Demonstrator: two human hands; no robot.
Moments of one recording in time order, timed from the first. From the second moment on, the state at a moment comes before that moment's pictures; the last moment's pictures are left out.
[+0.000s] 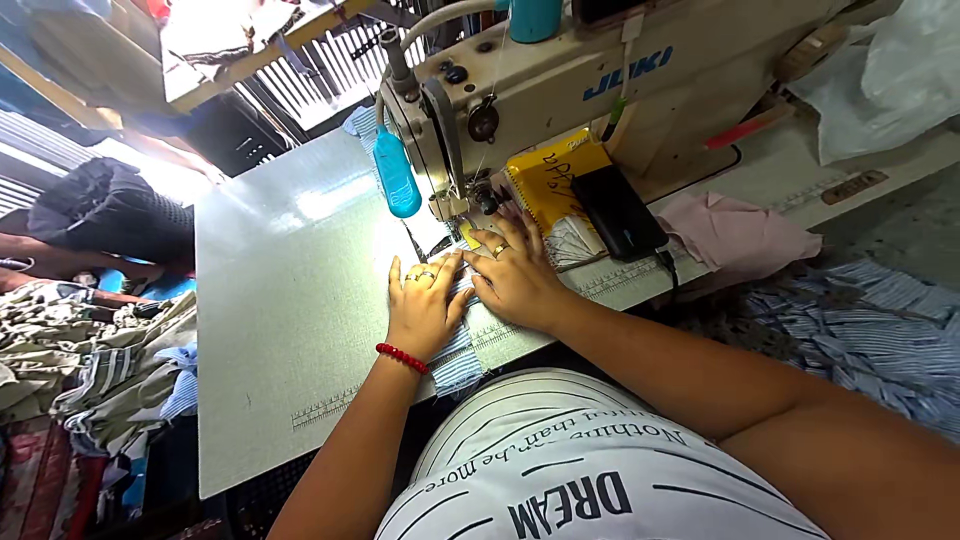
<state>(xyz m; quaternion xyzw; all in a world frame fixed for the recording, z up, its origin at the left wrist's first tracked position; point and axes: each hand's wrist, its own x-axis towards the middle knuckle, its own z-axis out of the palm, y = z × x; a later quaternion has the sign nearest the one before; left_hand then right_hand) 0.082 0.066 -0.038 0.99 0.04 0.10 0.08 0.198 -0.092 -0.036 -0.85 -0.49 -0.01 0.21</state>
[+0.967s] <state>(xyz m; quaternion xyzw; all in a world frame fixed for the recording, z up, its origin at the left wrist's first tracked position) 0.099 0.098 -0.032 0.99 0.02 0.08 0.08 0.197 -0.086 -0.033 -0.87 -0.47 0.01 0.16</state>
